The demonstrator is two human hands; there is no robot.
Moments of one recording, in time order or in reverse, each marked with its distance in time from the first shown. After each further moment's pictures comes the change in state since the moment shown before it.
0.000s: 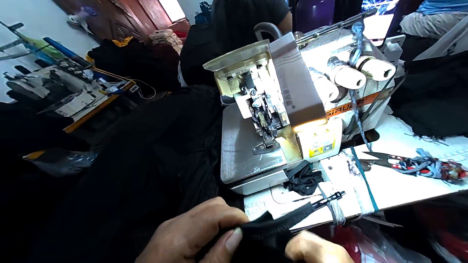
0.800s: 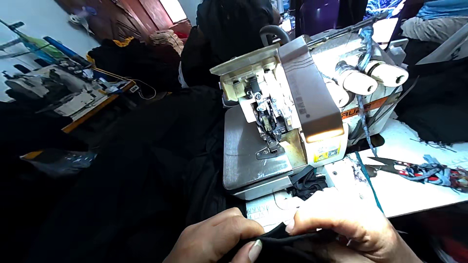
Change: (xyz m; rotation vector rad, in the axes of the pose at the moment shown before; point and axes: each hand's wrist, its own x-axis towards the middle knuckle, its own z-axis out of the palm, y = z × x) left_hand 0.005 -0.010 0.014 0.007 -0.016 0.018; right_hand 0.058 -0.017 -0.037 -0.063 0.135 -0.427
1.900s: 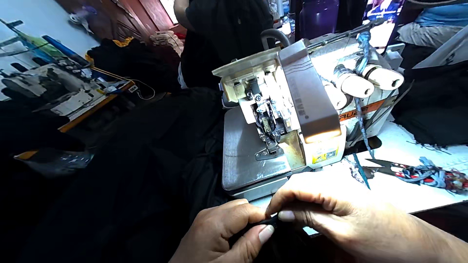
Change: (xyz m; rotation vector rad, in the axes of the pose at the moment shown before) left_hand 0.013 -0.006 0.012 -0.122 0.091 -0.035; right_hand 0.041 -0.006 -0.018 -0.017 -0.289 0.233
